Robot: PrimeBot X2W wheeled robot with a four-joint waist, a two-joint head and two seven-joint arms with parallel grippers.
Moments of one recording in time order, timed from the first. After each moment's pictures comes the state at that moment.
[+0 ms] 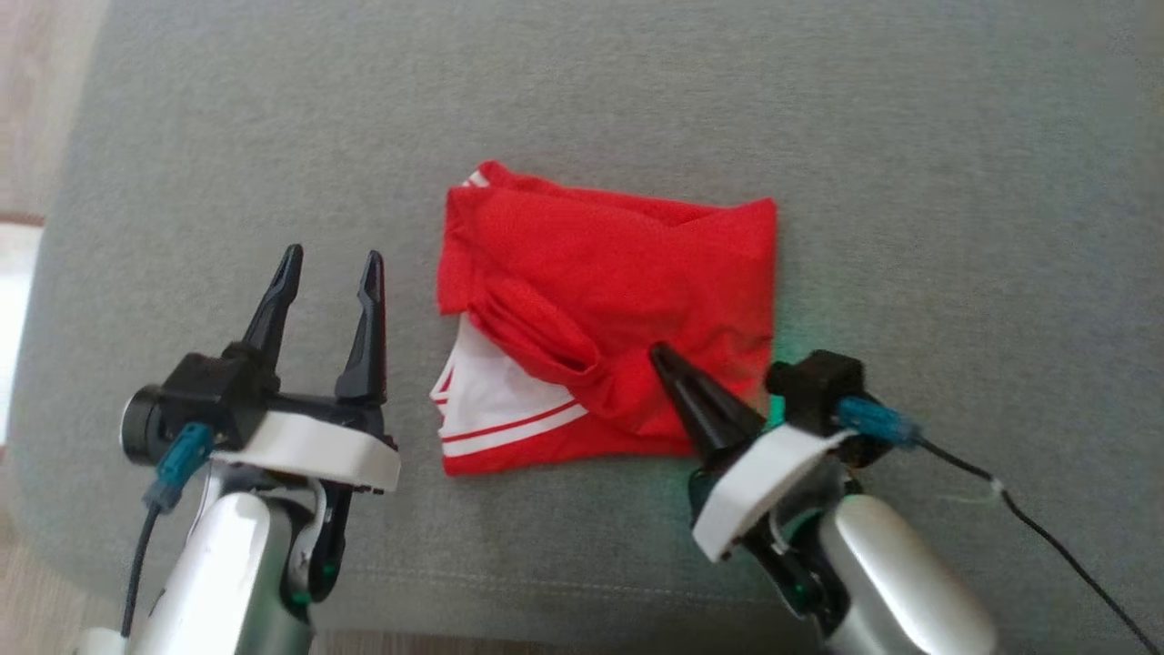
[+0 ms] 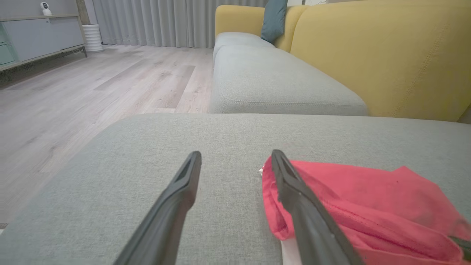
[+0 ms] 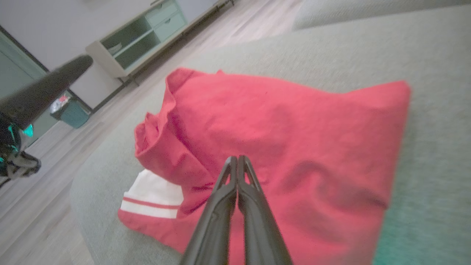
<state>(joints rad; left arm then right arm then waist) -0.20 0.18 -0.28 0.09 -0.27 0.08 -0.23 -0.24 -0.06 0.48 0.23 0.36 0.13 0.07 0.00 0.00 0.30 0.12</state>
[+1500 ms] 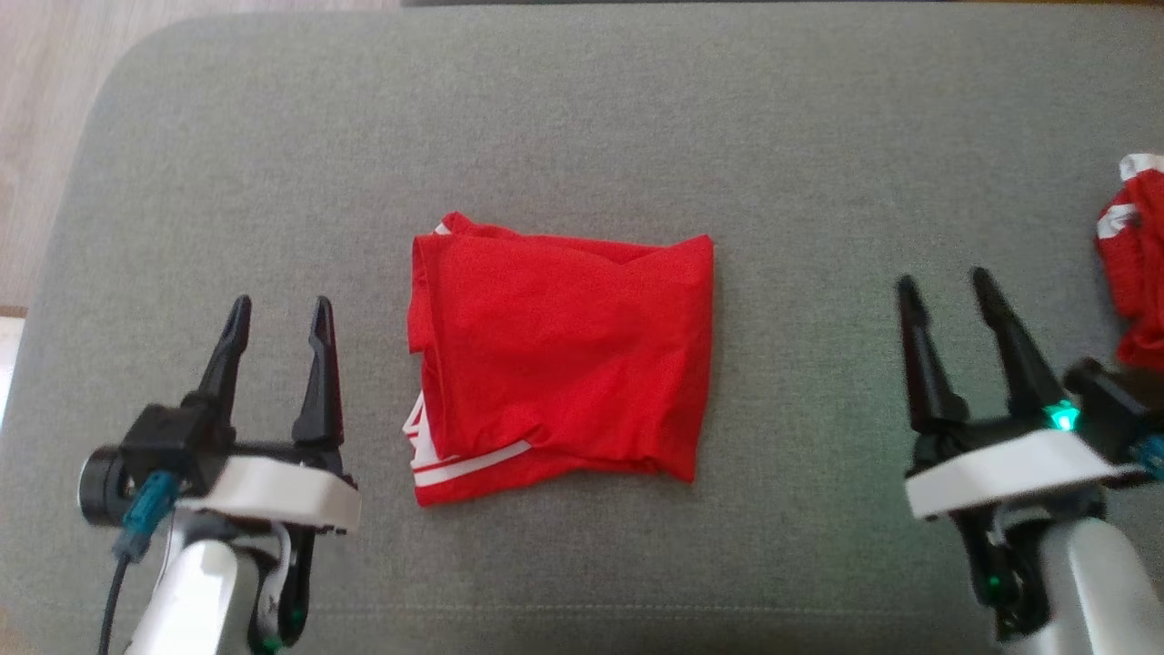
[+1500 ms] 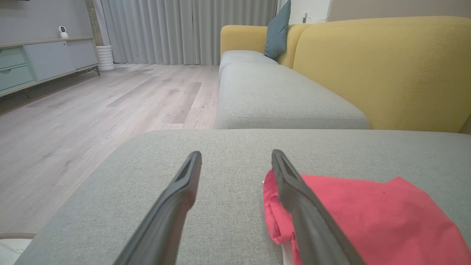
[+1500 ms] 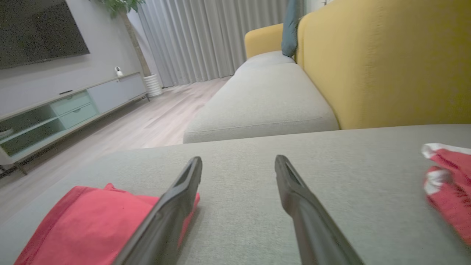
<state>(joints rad) -0.11 0.22 -0.24 0.09 -0.28 0.13 -0.25 -0.08 -0.09 0.07 -0.01 0.28 0.13 -0.02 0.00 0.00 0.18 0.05</state>
